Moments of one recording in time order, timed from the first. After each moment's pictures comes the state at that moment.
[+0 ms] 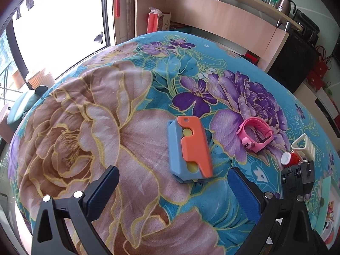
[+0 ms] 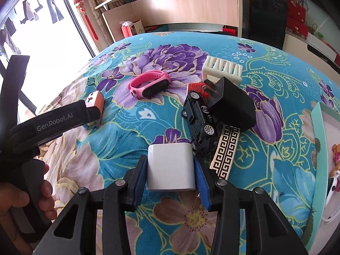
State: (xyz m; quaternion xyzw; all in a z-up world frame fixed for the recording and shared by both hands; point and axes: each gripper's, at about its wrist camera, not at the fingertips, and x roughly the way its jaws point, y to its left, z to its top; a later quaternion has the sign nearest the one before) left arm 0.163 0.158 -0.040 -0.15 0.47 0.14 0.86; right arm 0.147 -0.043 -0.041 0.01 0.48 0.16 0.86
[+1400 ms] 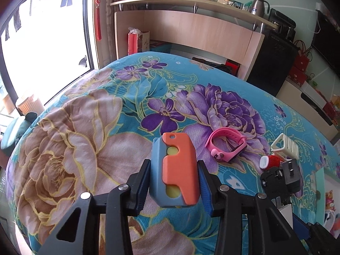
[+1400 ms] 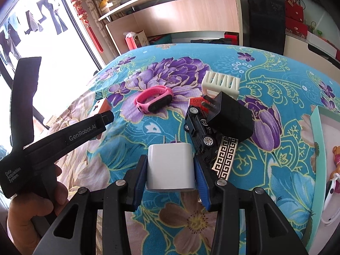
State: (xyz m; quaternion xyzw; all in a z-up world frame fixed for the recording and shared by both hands) left arm 0.164 0.128 -0.016 -0.11 0.41 0.09 0.90; right arm 0.144 -0.053 -0.023 0.05 0.45 0.18 0.87
